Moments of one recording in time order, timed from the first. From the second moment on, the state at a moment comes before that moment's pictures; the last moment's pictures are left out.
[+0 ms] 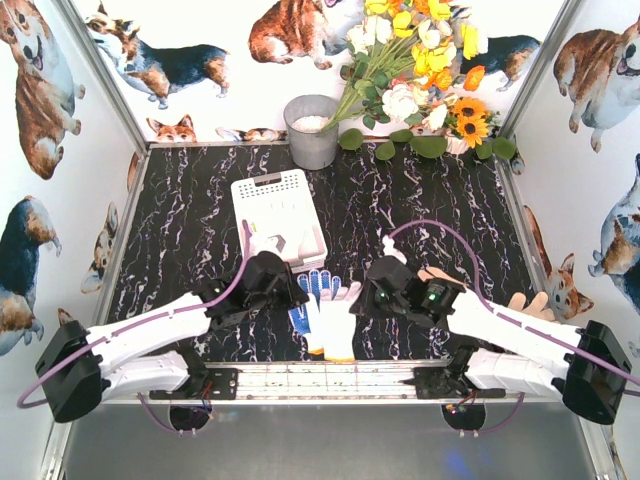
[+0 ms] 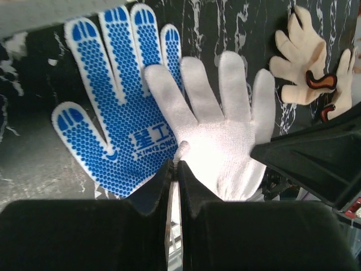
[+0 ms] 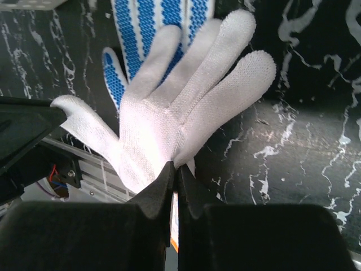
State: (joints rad) left arm -0.91 1.09 0.62 -0.24 -0.05 -1.00; right arm 0.92 1.02 0.63 -0.47 0.05 1.04
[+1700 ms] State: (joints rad) left arm -0.76 1.05 0.51 -0.32 -0.10 -0.93; right arm 0.89 1.53 0.86 -0.34 0.00 0.83
